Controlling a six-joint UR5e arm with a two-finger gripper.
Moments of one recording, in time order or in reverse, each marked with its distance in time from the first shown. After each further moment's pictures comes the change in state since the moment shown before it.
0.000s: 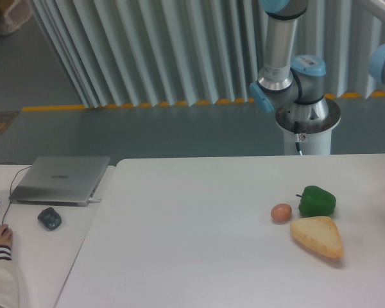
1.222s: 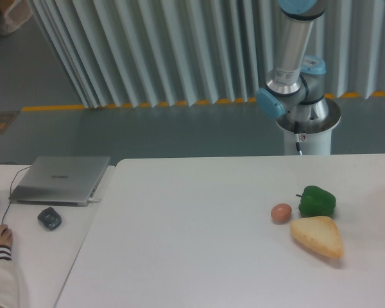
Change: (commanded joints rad) arm 0.152 -0.014 -0.032 0.123 -0.002 0.210
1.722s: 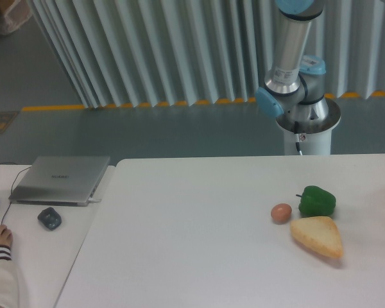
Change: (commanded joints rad) arm -0.074 -0.002 0.008 0.006 -0.003 -0.080
